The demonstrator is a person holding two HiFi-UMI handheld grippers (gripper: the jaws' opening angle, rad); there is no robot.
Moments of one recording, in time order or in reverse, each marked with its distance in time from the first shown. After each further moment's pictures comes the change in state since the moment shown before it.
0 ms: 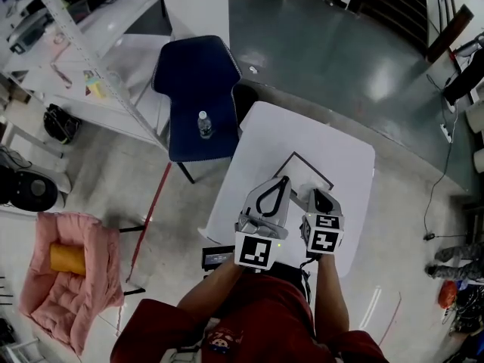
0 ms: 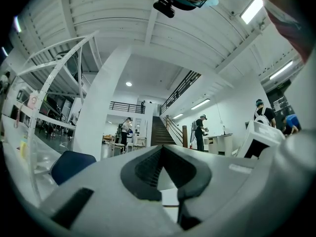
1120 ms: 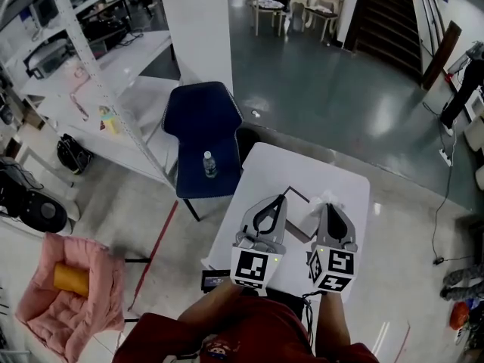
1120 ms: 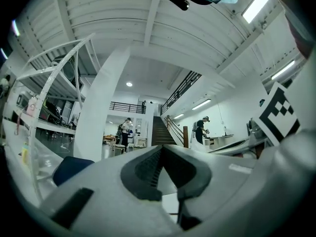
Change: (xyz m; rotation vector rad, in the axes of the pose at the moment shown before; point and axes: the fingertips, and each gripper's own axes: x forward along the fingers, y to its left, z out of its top) left arm 0.005 -0.017 0.052 -0.087 0.013 0.035; right arm -0.120 -0.026 0.110 0.039 -0.451 -0.027
